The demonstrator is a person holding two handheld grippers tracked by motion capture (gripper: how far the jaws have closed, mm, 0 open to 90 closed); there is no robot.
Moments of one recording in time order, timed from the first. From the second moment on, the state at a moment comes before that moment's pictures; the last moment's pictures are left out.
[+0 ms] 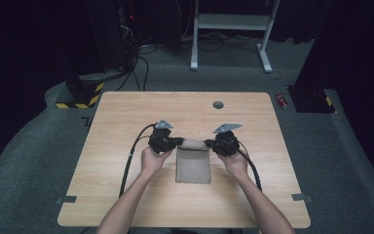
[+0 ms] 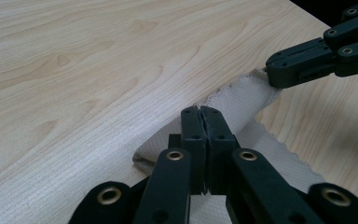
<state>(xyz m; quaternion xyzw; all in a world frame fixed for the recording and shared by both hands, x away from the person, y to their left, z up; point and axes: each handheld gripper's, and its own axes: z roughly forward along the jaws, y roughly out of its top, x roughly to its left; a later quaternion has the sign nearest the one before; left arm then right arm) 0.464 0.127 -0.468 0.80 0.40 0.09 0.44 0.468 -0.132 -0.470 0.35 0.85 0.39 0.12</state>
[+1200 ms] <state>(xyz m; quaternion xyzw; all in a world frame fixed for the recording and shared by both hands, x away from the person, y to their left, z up) 0.435 0.130 -0.467 0.79 0.40 0.06 0.47 0.443 -0.146 -0.471 0.34 0.84 0.41 0.11</state>
